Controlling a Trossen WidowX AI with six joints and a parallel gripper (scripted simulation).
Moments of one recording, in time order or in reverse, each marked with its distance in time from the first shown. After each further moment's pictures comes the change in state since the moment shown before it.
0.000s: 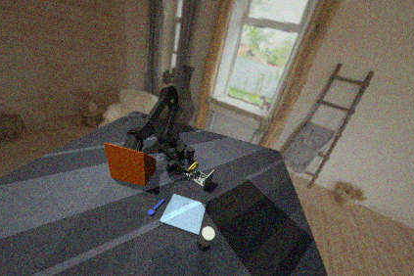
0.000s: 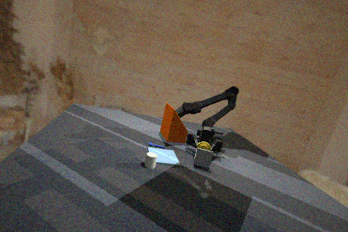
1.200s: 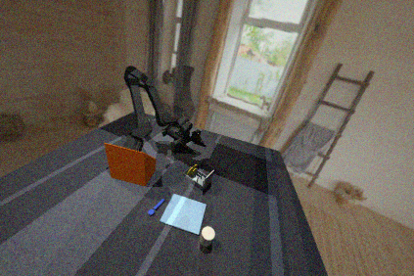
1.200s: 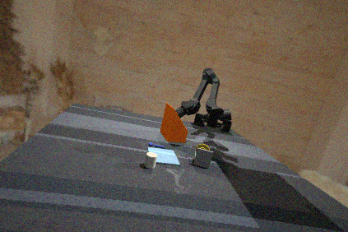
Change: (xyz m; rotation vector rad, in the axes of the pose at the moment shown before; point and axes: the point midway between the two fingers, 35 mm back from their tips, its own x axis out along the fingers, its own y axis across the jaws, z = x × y) arm -0.004 0.018 0.117 -0.003 -0.013 0.004
